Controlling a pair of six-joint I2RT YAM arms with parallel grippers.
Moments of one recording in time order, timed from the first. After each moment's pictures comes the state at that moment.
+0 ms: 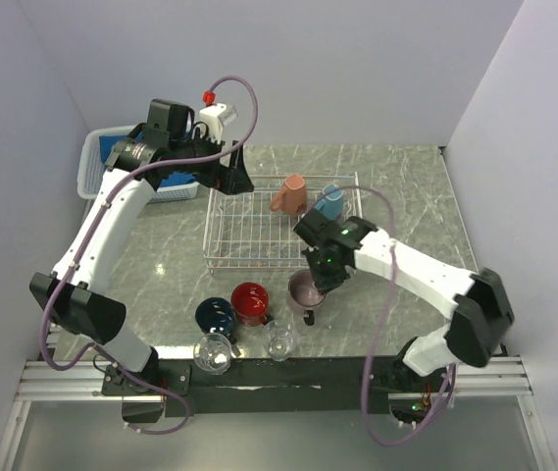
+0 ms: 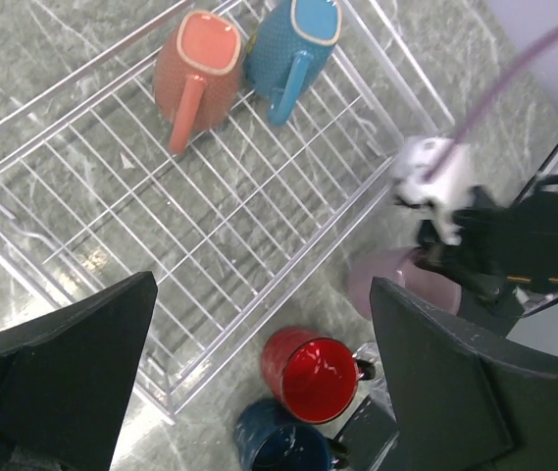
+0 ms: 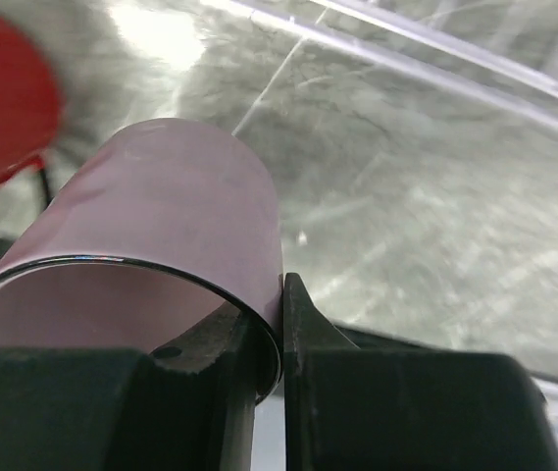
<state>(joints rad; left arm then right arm) -0.35 1.59 1.84 -0.93 0.54 -0.02 0.80 1.48 1.15 -1.01 0.06 0.49</state>
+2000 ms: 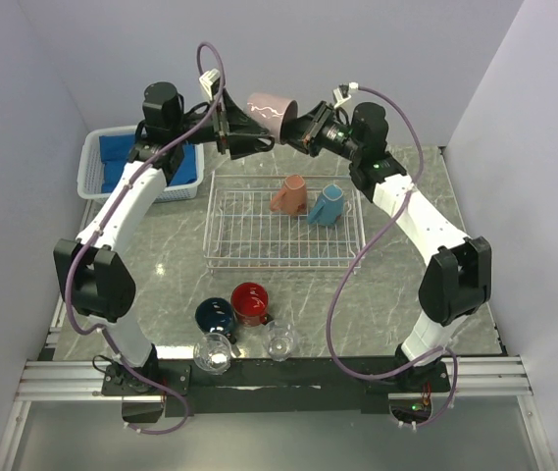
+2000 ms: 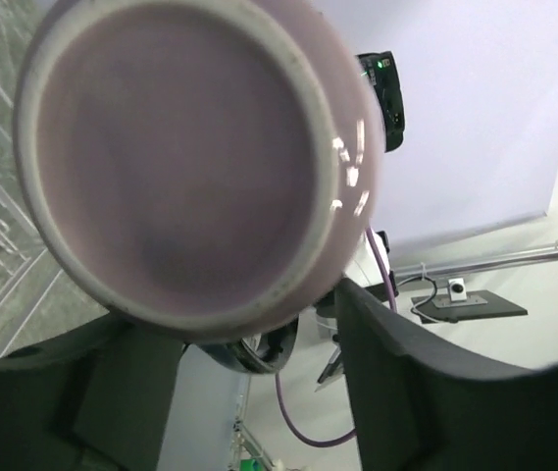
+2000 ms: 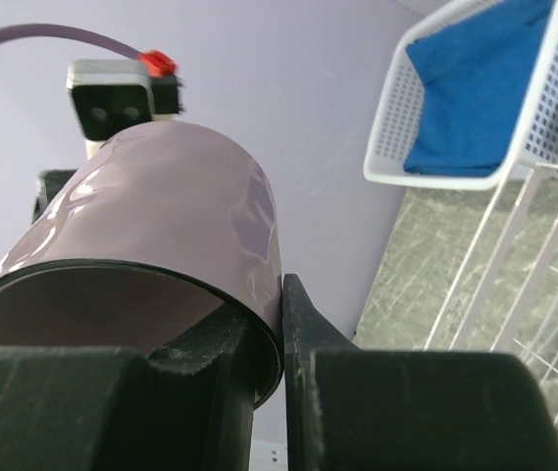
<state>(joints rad) -0.26 1.73 1.71 0.05 1.12 -1.23 0.37 1.71 1.54 0.18 -0.60 1.20</state>
